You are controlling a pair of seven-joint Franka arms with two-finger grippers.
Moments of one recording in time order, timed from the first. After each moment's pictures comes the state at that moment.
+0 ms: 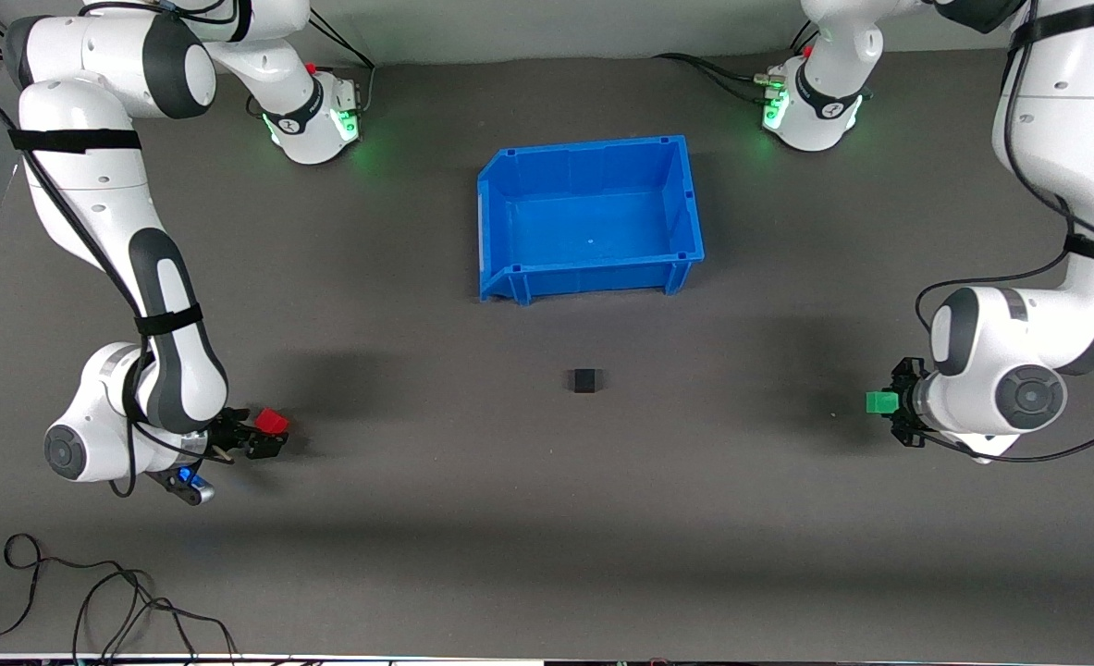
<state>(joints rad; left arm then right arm) 0.14 0.59 -0.14 -1.71 0.18 2.09 -1.58 0.05 0.82 -0.16 -1.49 0.31 1.98 0.27</state>
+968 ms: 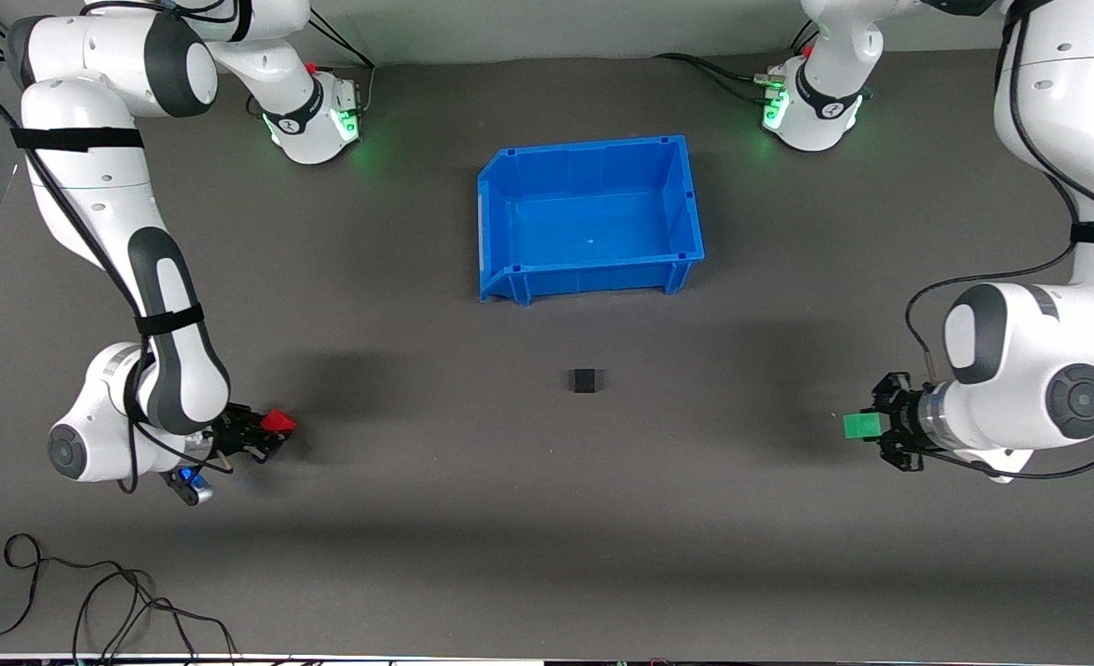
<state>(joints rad) 0.07 0.58 -0.16 -1.55 -0.01 2.02 -1.67 0.08 0.82 -0.15 -1.48 0.40 1.98 0.51</state>
